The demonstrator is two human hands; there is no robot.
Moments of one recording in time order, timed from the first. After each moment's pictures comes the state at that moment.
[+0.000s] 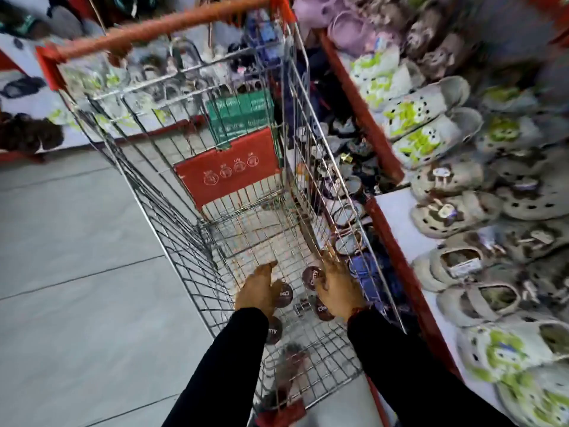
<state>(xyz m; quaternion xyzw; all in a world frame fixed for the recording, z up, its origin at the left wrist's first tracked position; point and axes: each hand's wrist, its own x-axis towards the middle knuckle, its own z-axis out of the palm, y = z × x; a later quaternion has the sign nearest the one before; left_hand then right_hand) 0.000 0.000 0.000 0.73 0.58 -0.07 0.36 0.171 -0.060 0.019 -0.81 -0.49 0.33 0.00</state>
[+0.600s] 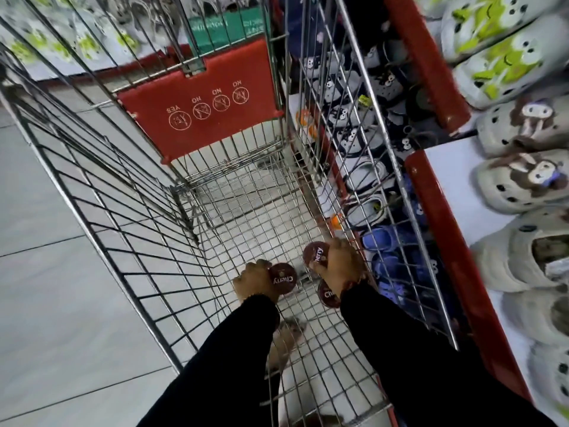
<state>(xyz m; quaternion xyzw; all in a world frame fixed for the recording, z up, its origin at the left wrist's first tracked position) 0.018 -0.001 -0.144 0.64 0.66 -0.22 0.32 0.182 -0.032 -0.126 -0.84 -0.43 0.32 -0.07</state>
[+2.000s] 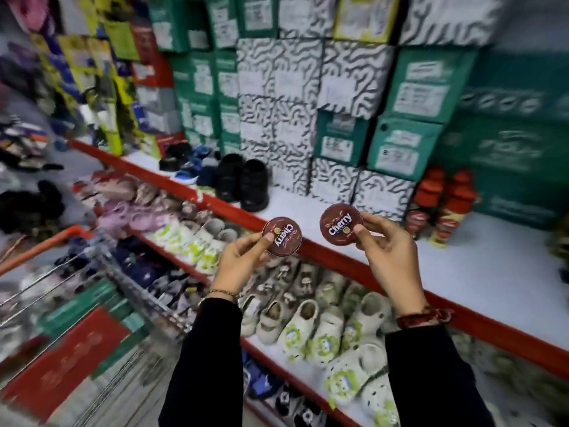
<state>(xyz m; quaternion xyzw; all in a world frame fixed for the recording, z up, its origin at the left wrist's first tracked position) 0.221 -0.165 0.384 0.63 0.22 0.19 0.72 0.307 -0.388 0.417 -0.75 -0.15 -0.07 0.64</state>
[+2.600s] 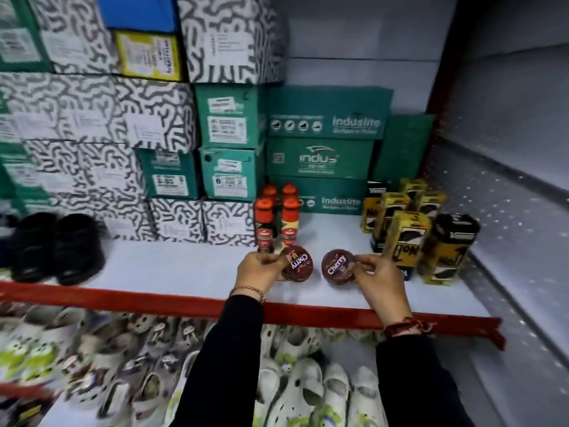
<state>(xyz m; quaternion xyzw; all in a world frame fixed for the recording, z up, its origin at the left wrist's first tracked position) 0.360 -0.390 0.405 0.77 0.08 0.00 0.63 0.337 -0.606 0.397 -0.84 0.13 -0.17 0.51</state>
